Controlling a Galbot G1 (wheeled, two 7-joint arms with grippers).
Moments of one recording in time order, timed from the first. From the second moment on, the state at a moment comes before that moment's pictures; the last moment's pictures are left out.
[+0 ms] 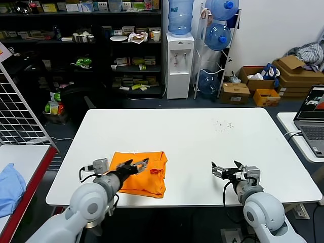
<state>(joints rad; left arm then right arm) 1.04 -0.87 -0.04 -2.05 -1.26 0.48 -0.58 -1.35 1.11 0.48 2.06 0.59 -0.69 0.28</state>
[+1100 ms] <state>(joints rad) 1.12 -0.67 -0.17 -1.77 -1.14 0.44 -0.07 -1.36 1.12 0.48 2.07 0.59 -0.69 0.28</state>
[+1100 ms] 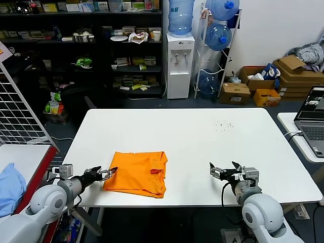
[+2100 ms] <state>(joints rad) 1.15 -0.70 -0.18 -1.80 -1.12 0.44 -0.06 -1.36 1.12 0.48 2.07 0.59 -0.68 0.28</state>
